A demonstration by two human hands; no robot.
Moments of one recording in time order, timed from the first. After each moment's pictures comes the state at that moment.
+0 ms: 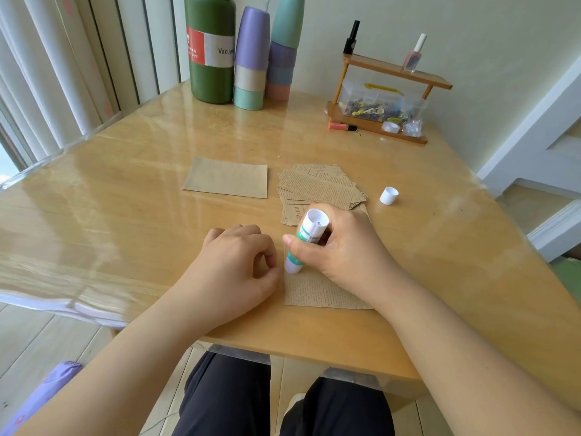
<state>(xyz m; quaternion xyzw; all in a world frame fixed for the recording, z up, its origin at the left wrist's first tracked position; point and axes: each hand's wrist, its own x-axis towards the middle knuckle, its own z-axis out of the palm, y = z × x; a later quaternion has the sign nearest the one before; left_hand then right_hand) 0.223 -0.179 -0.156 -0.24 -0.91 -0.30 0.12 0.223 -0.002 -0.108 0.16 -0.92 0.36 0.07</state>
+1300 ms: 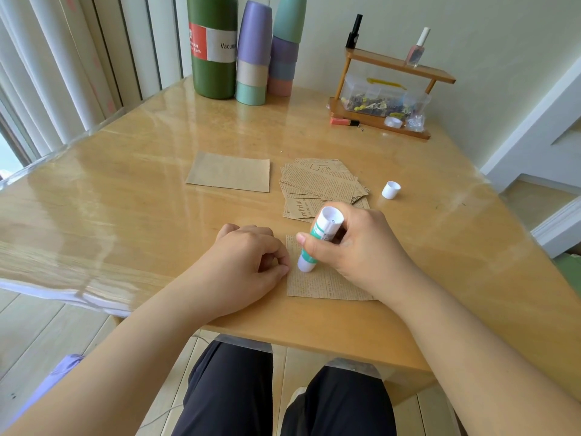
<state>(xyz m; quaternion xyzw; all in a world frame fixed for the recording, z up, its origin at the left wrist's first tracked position) 0.224 -0.177 -0.150 -0.29 -0.91 -0.30 0.06 0.233 0.008 -0.108 0.15 -0.92 0.36 0.06</state>
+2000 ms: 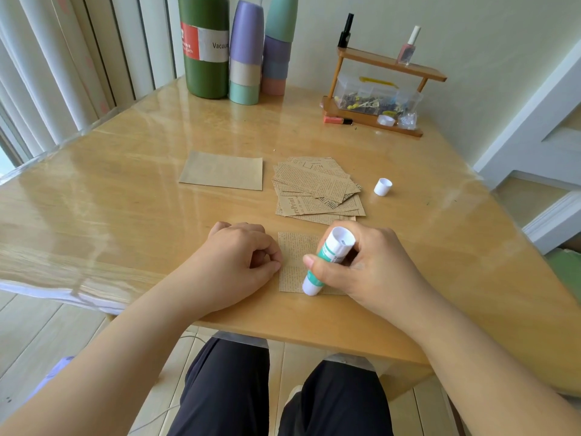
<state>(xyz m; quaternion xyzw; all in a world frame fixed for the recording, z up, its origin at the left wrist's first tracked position) 0.225 -0.176 -0.150 -0.29 -0.90 -0.33 0.08 0.265 0.021 -0.107 0.16 -0.90 0.39 0.06</state>
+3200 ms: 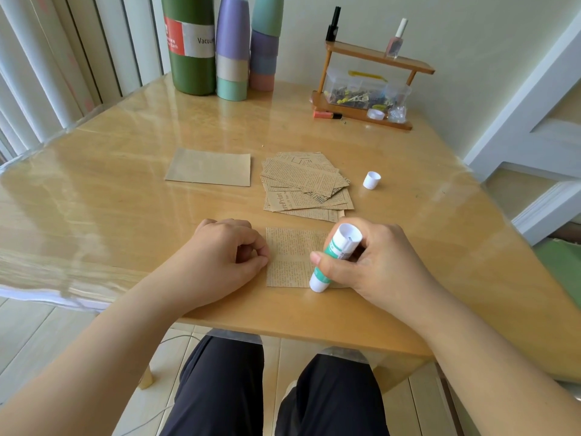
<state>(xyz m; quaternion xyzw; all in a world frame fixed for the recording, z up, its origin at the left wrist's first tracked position) 0.230 -0.174 -0.144 -0.28 -0.90 -0.33 0.06 0.272 0.039 -0.105 0.13 -0.90 0.40 0.08</state>
